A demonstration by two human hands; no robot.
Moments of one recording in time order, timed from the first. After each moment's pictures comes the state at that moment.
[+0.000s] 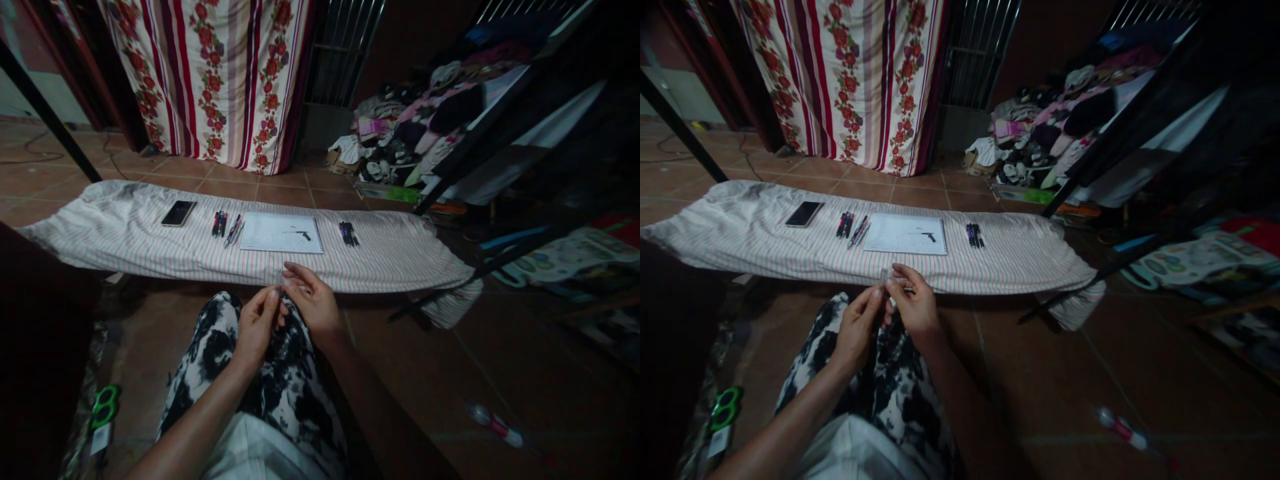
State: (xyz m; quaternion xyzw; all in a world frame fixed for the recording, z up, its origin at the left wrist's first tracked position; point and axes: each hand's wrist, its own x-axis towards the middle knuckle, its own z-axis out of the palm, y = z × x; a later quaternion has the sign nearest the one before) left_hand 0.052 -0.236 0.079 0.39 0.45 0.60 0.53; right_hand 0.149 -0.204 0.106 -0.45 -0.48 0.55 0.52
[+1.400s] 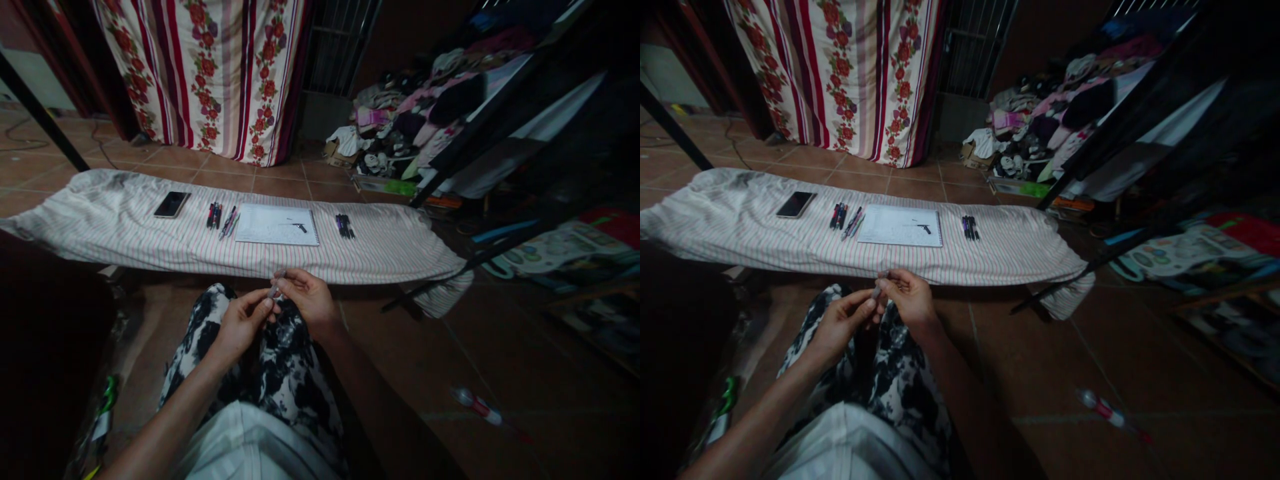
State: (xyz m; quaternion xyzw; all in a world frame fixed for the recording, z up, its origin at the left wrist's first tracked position) left_hand 0.029 -0.246 0.084 0.43 0.46 0.52 0.58; right_hand 0.153 -0.208 0.101 -0.42 -0.46 0.62 0.48
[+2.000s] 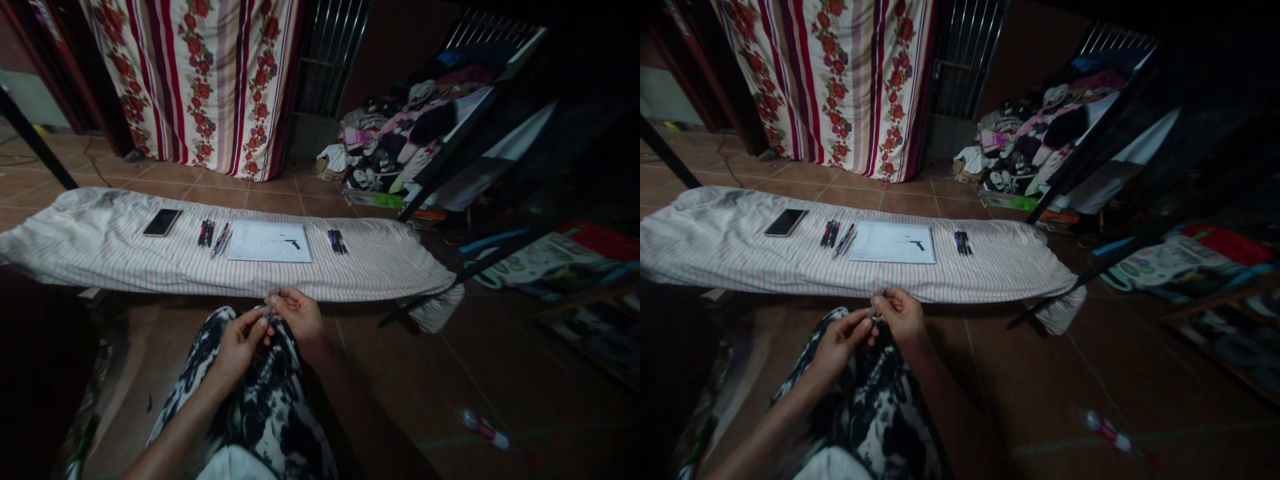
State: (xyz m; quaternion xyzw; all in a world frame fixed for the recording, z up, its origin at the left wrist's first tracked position) left_hand 0.035 -0.232 0.073 0.43 0.48 0.51 0.57; right_hand 0.153 -0.192 0.083 -0.45 -0.44 0.61 0.49
